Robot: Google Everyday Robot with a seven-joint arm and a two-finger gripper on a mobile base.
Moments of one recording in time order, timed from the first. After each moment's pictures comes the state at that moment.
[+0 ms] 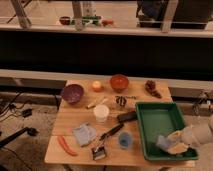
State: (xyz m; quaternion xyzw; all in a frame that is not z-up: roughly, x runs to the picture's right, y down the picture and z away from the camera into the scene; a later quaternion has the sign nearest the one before) arm 0.344 0.273 0.722 -0.34 -0.20 0.29 0.87
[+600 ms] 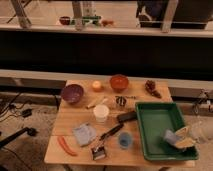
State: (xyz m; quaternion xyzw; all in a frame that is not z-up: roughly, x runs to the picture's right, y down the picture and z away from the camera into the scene) arm 0.396 0.252 0.741 -0.32 -0.17 0.33 0.87
